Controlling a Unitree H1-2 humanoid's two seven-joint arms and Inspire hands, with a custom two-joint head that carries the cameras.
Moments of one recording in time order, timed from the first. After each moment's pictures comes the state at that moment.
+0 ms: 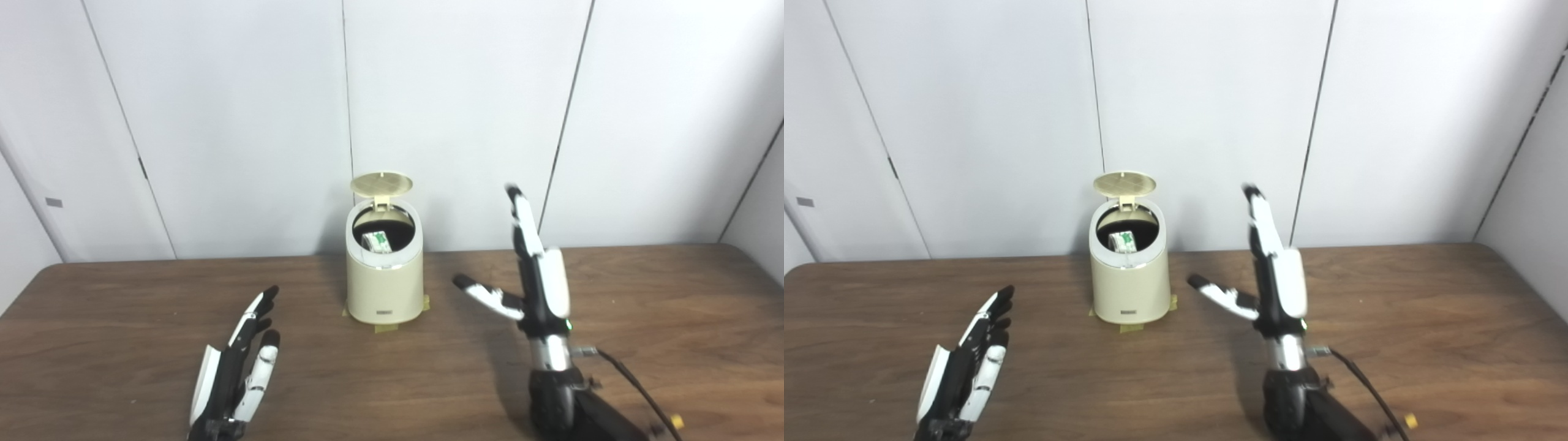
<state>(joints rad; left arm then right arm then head) -0.02 0.11 -0.06 -0.03 0.27 -0.29 0.09 -0.51 -0.33 0.57 0.53 -0.31 -0.45 -0.97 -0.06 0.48</state>
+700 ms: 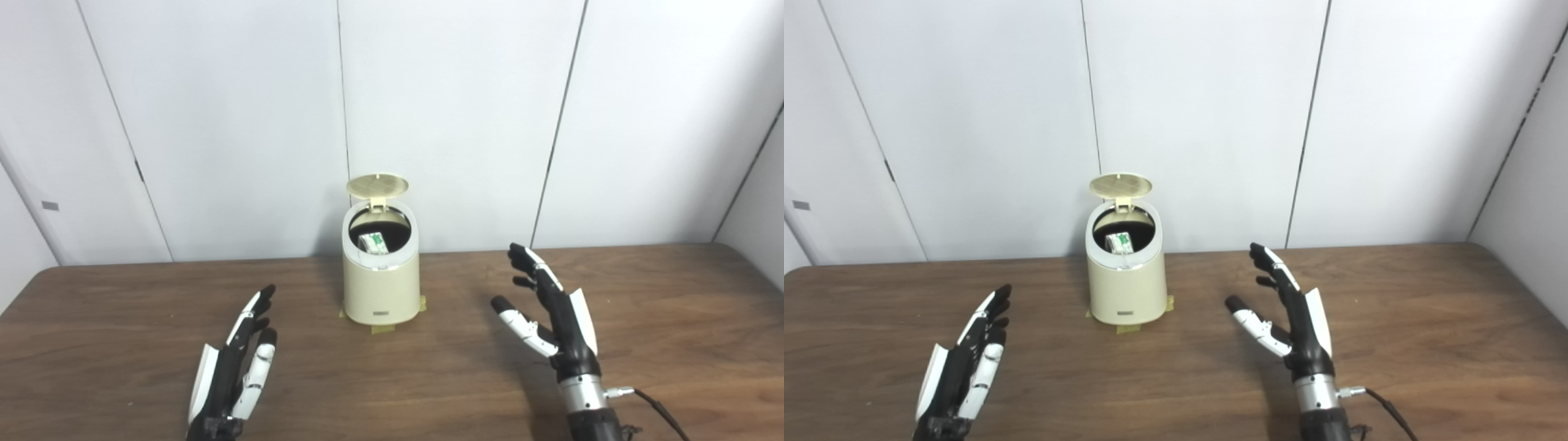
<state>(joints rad) -0.03 0.12 -0.06 -0.01 0.27 -0.30 0.09 -0.24 -0.23 0.20 0.23 -0.19 -0.31 -0.40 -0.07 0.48</state>
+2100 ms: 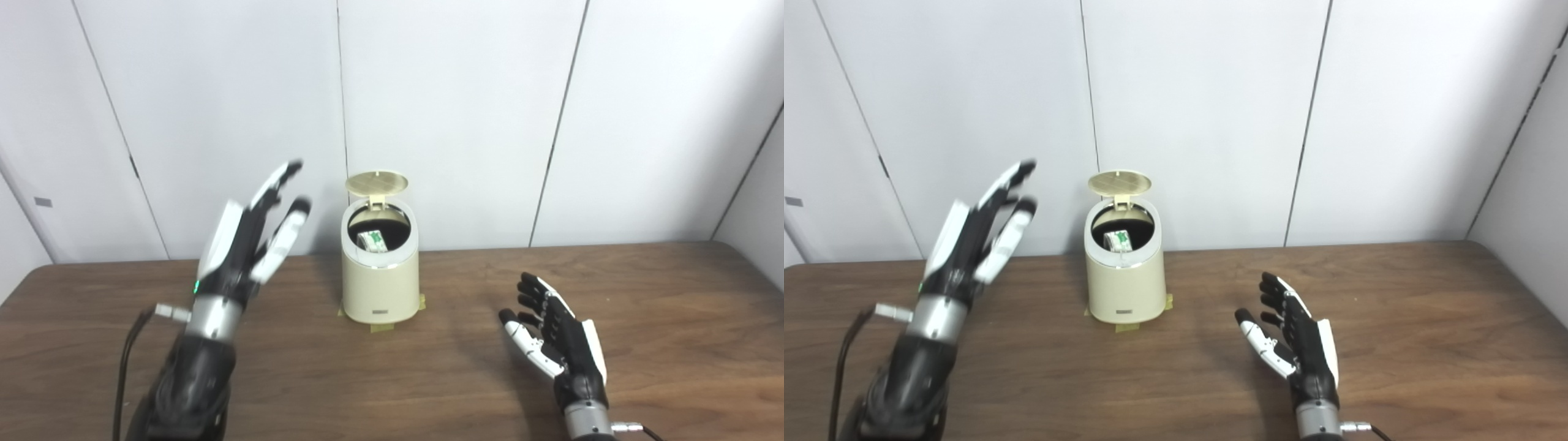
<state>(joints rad) -0.49 0.19 -0.10 -0.21 0.49 0.19 -0.09 -0.10 -0.03 -0.01 -0.06 -0.14 0.05 -0.19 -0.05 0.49</state>
